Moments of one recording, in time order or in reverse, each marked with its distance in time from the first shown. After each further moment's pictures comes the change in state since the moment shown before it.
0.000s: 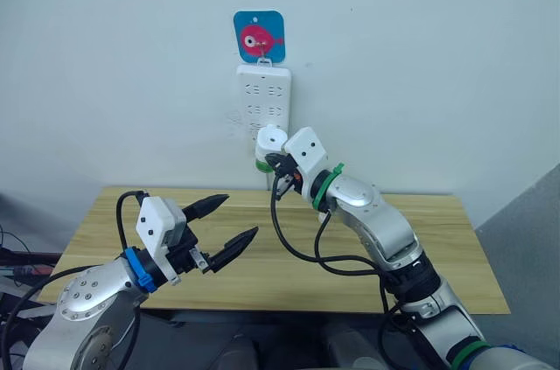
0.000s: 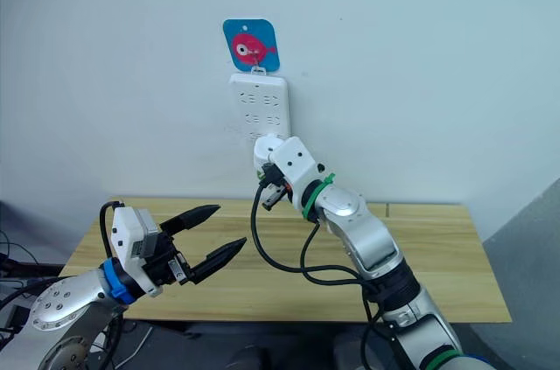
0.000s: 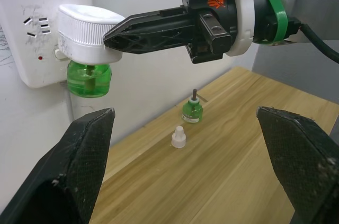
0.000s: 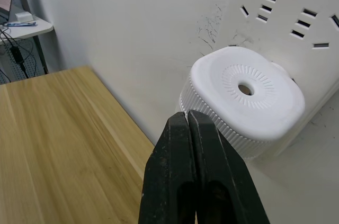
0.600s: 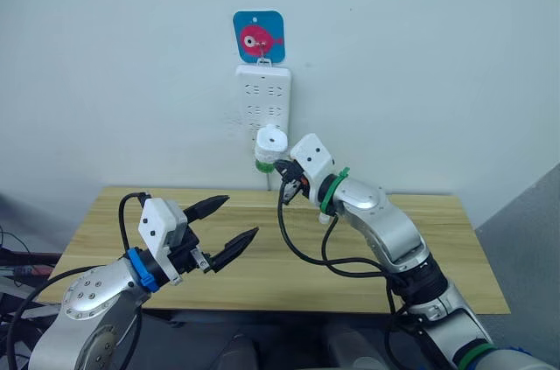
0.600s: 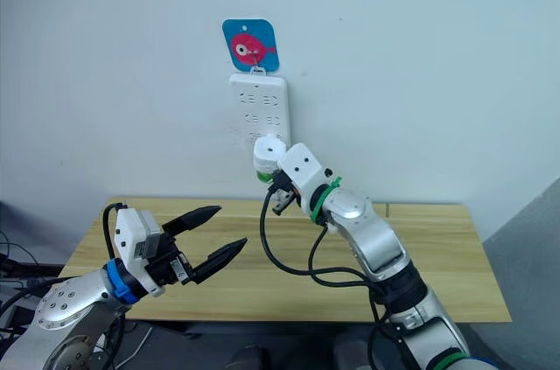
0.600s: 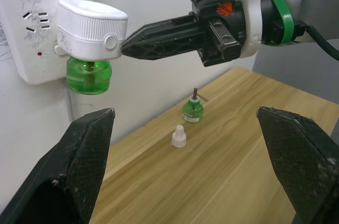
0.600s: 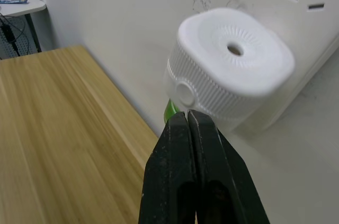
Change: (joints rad) left arm 0.000 0.000 -0.018 0.039 0.008 -0.034 -0.002; right arm 0.026 -0.047 0.001 -0.018 -0.018 0.040 0.039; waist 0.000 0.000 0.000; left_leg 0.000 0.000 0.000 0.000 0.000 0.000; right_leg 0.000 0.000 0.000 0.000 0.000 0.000
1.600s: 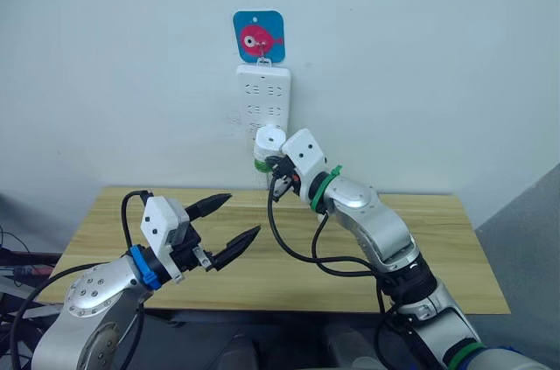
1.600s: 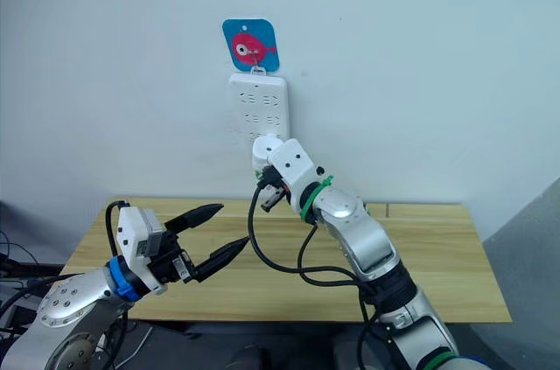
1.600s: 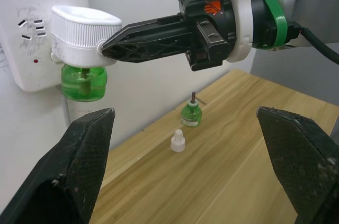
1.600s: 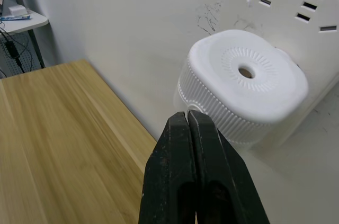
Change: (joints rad) left arm -0.020 0.003 -0.018 0.003 0.000 -0.011 0.000; right arm -0.021 0.079 -0.004 0.018 -0.010 -0.002 -0.048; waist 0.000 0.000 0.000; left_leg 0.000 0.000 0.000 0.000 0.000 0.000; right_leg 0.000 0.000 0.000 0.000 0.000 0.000
